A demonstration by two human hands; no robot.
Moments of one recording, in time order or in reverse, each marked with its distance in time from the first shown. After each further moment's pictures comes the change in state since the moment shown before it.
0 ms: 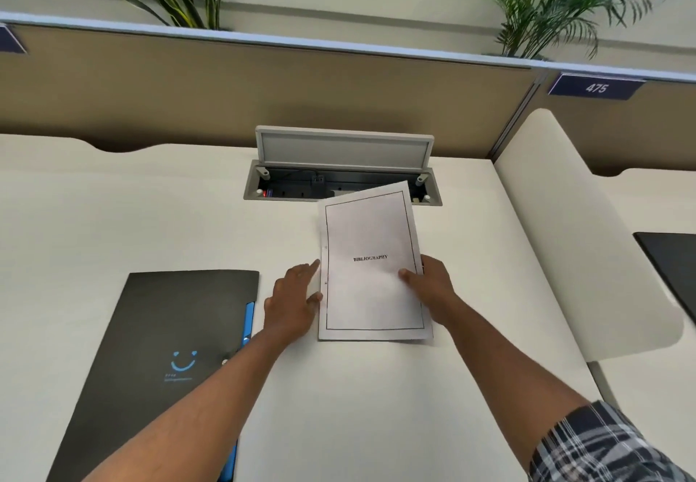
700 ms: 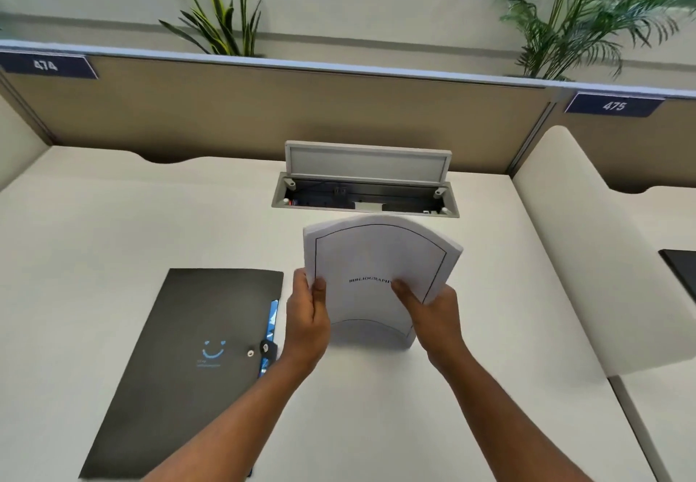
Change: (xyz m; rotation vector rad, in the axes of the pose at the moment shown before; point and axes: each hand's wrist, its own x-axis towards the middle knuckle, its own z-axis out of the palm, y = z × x) left_hand -0.081 0.057 -0.037 -0.753 0.472 0.169; right_hand -0.110 -0.025 0.020 0.354 0.036 -0.280
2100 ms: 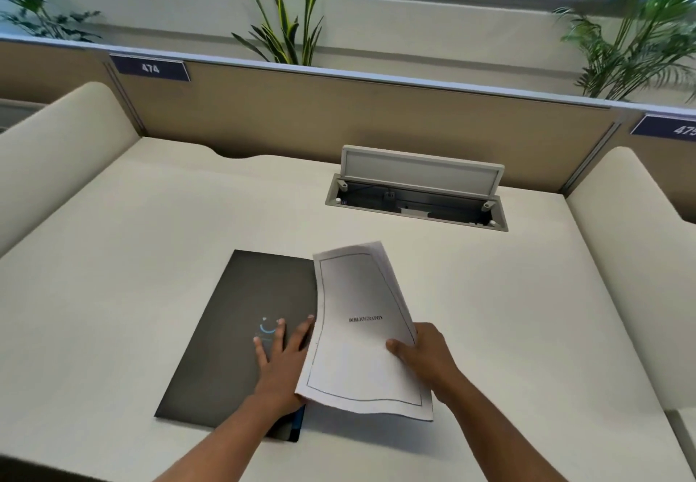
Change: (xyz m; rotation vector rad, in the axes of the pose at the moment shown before) left_hand -0.068 -0.079 -0.123 1.184 -0.614 -0.228; right_hand -0.048 0.041 0.047 -0.507 -0.390 0.168
